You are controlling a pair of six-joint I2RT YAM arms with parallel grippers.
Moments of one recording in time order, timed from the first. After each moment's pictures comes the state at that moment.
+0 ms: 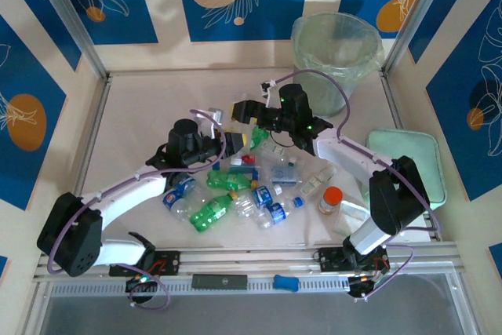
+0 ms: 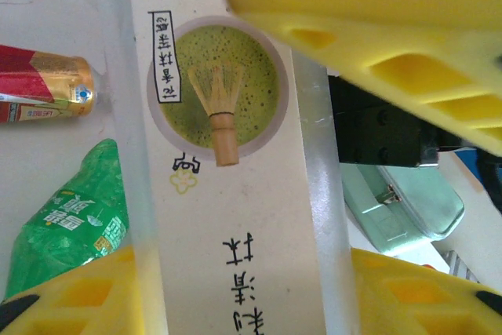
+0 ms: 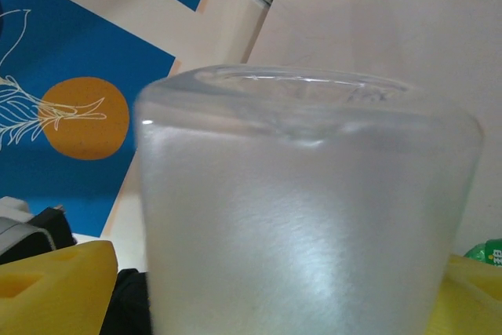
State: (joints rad) left arm -0.60 1.30 0.73 0.28 0.36 -0.53; right arm 0.56 1.58 1.13 0.08 -0.47 0.76
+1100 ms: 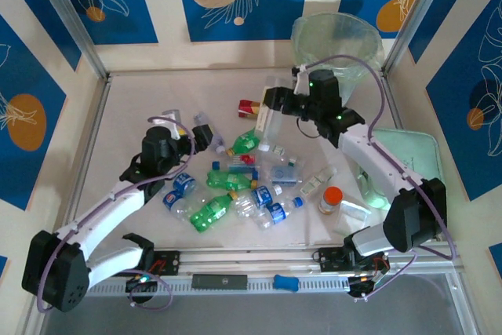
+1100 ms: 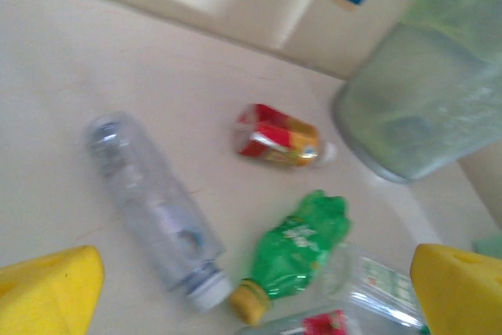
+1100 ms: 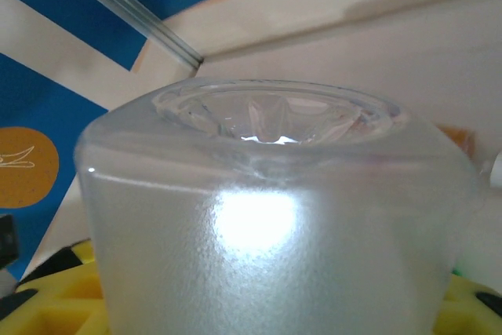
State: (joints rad) left arm -0.40 1.06 0.61 0.08 -0.01 -0.58; right arm 0.40 1.42 1.24 -0.21 -0.37 0.56
